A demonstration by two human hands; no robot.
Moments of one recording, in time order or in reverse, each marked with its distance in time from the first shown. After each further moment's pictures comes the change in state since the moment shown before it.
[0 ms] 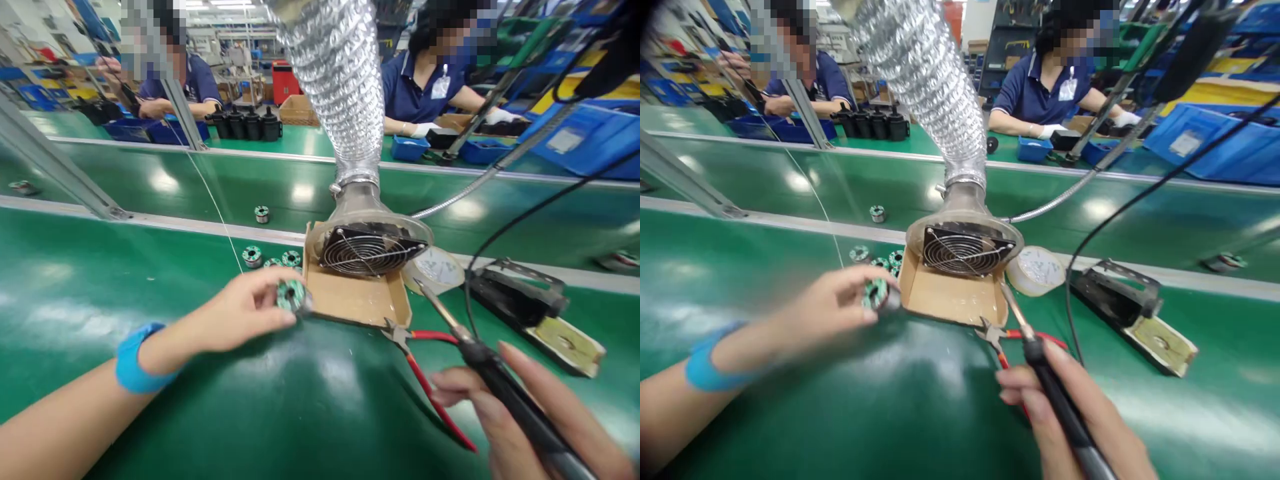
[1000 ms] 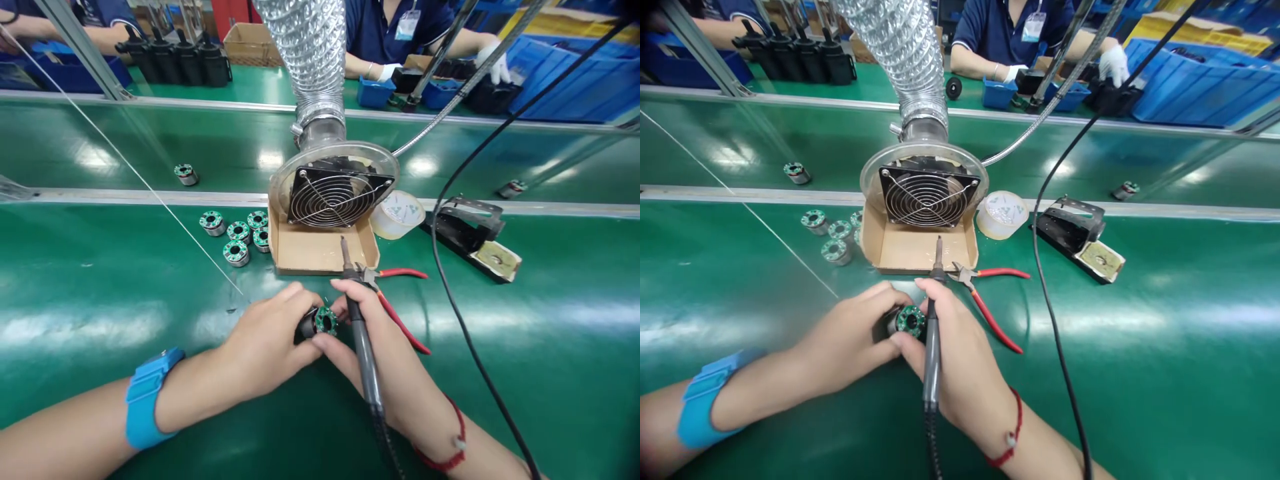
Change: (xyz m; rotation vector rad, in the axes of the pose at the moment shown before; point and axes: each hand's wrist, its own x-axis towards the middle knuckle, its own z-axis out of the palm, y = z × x) left_hand -0.020 0.013 0.089 0.303 -0.270 -0.083; right_hand -0.018 -0.032 0.058 0.007 -0.417 -0.065
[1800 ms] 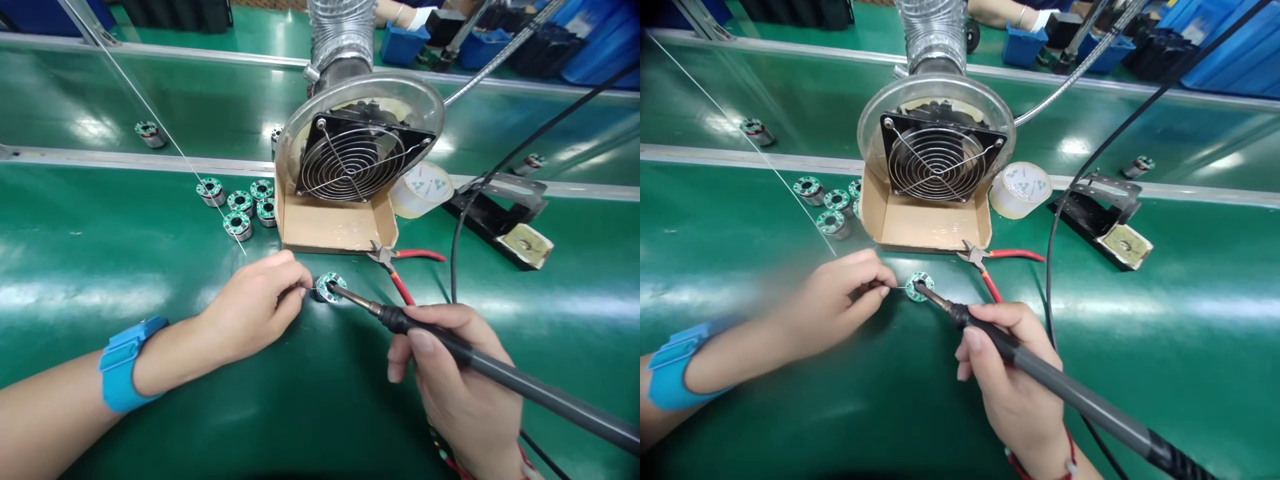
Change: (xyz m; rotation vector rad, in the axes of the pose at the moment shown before) left_hand 0.000 -0.020 -0.010 0.129 0.272 0.271; right_hand -0.035 0.000 -0.019 0.528 0.272 0.271
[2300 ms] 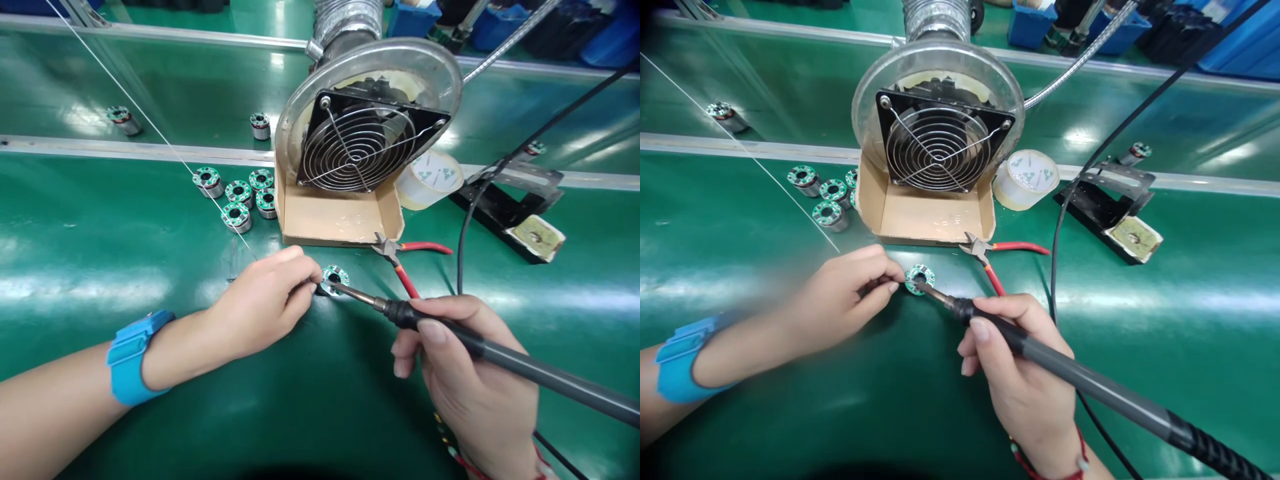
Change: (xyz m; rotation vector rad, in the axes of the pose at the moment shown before) left_hand 0.003 0.004 0.007 -0.036 -0.027 -0.001; right_hand 0.002 -0.003 -0.003 0.009 0.016 0.077
